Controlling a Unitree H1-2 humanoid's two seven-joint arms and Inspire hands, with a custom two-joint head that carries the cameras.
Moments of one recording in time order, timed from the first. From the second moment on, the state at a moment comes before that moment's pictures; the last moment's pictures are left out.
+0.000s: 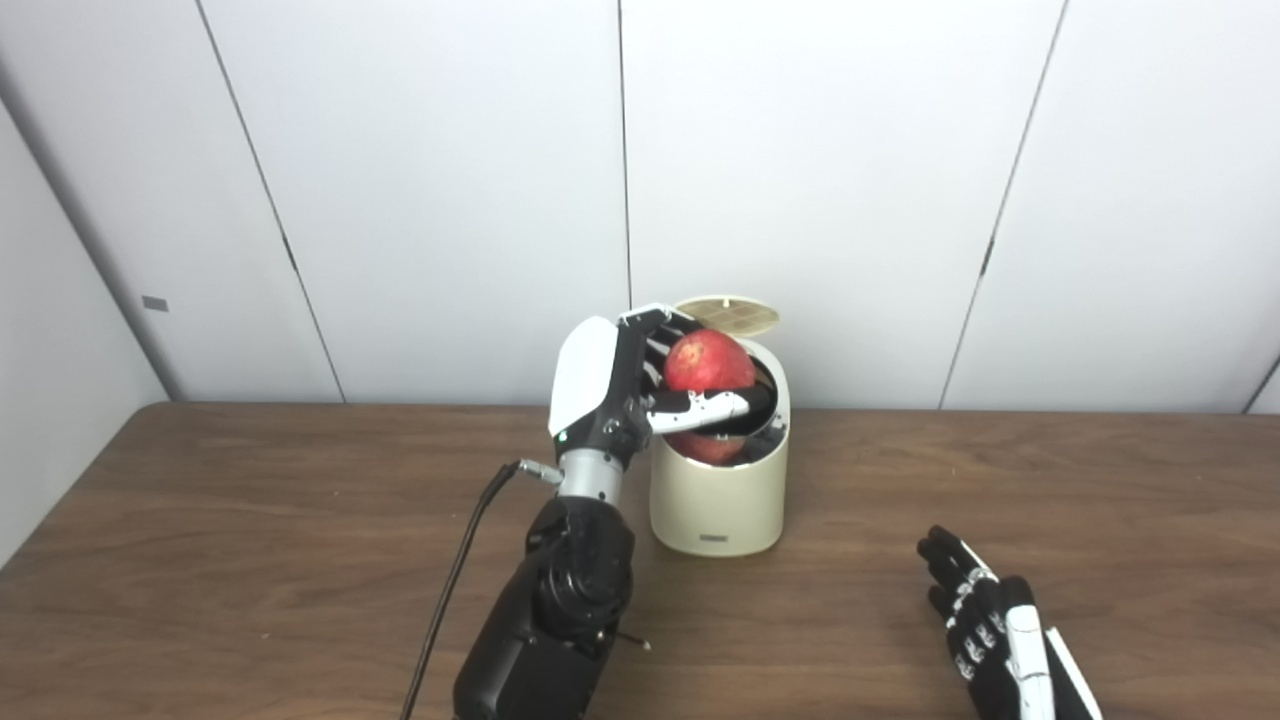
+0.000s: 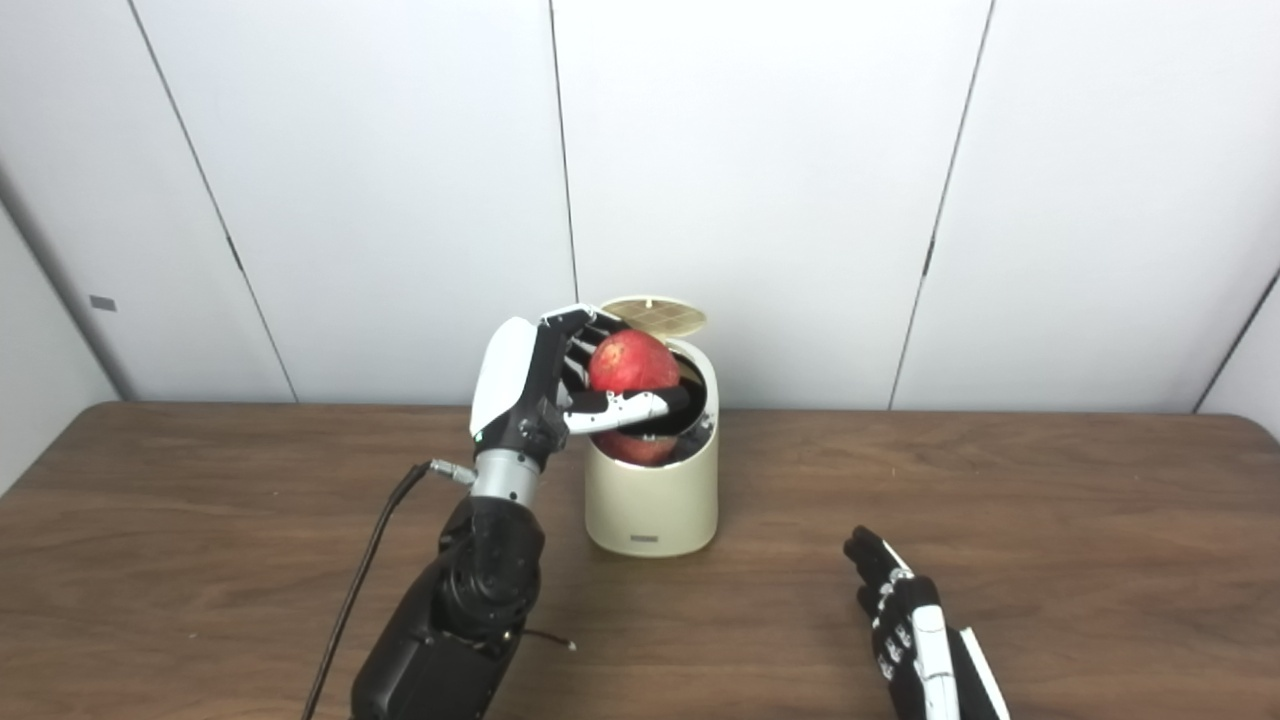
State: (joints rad) left arm -0.59 -0.02 -0.24 0.21 0.63 0.16 0.26; right arm 0.05 -0.08 -0.05 -0.15 0.22 0.03 0.13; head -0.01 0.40
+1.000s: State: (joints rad) left arm -0.63 0.03 -0.39 0.21 0.94 0.34 0.20; right arm 0.06 -0.08 -0.05 -0.16 0.23 0.05 0.12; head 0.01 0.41
